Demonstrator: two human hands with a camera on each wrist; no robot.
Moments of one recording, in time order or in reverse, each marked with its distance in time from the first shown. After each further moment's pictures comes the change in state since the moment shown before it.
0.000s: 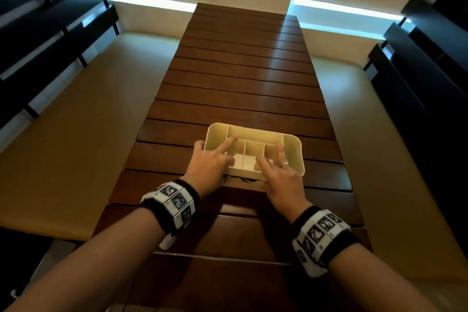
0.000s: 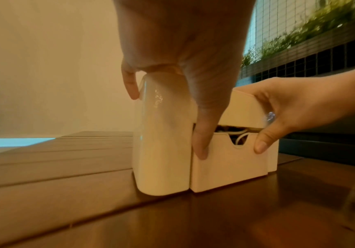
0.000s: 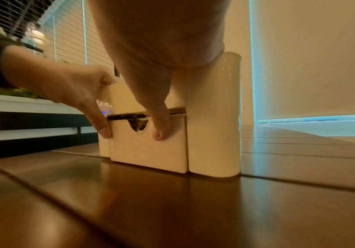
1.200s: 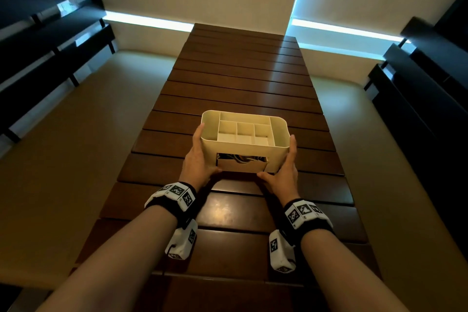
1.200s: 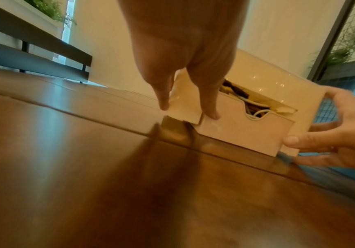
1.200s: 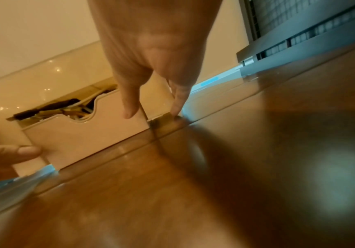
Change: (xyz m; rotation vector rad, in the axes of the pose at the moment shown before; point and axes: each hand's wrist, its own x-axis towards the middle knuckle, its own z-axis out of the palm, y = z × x) left_hand 0.109 -0.061 0.039 -0.900 0.293 -0.463; right_hand 0.120 0.053 0.048 0.969 0.181 0.550
